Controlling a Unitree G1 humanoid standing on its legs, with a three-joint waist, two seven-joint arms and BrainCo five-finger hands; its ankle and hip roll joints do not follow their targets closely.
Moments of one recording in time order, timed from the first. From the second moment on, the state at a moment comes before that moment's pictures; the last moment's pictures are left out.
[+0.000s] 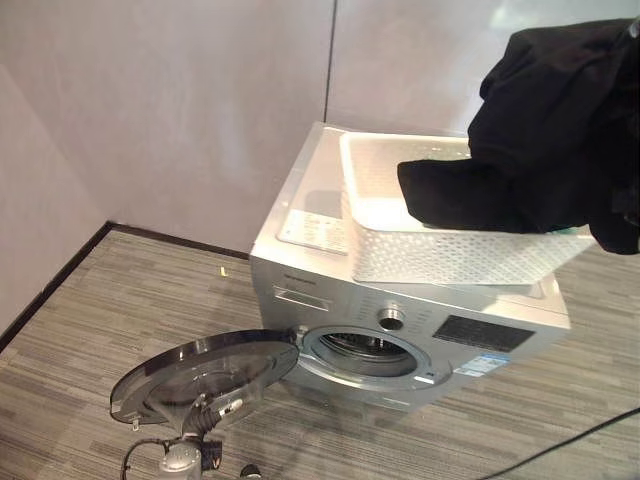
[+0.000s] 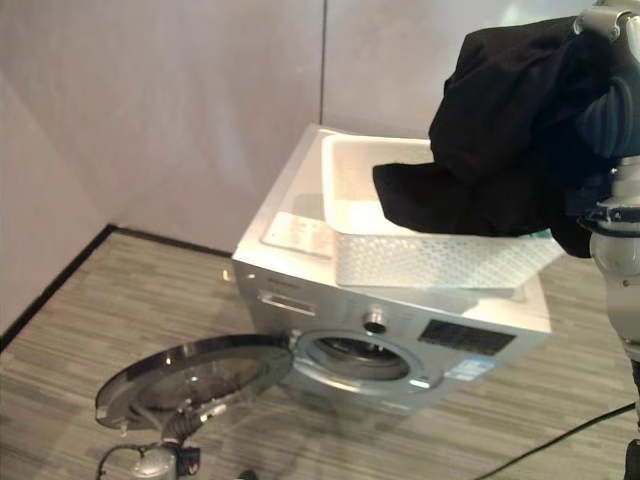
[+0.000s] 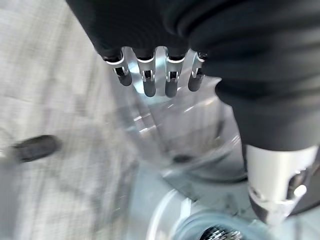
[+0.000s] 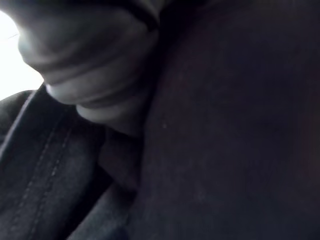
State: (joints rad) left arm 0.05 0.26 -0.07 1.00 -0.24 -0.13 0.09; right arm -0.42 -1.05 -0.16 -0.21 -0.45 -0.03 -0.34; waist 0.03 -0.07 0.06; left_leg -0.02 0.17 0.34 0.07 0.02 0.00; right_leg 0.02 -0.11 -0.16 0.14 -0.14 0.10
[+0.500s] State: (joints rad) left arm -0.03 0.23 -0.18 0.75 -0.22 -0.16 0.12; right arm -0.49 -1.07 -0.19 -0.34 -0.40 -0.11 -0.37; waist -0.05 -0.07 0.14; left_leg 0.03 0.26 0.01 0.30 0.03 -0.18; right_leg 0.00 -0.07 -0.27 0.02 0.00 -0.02
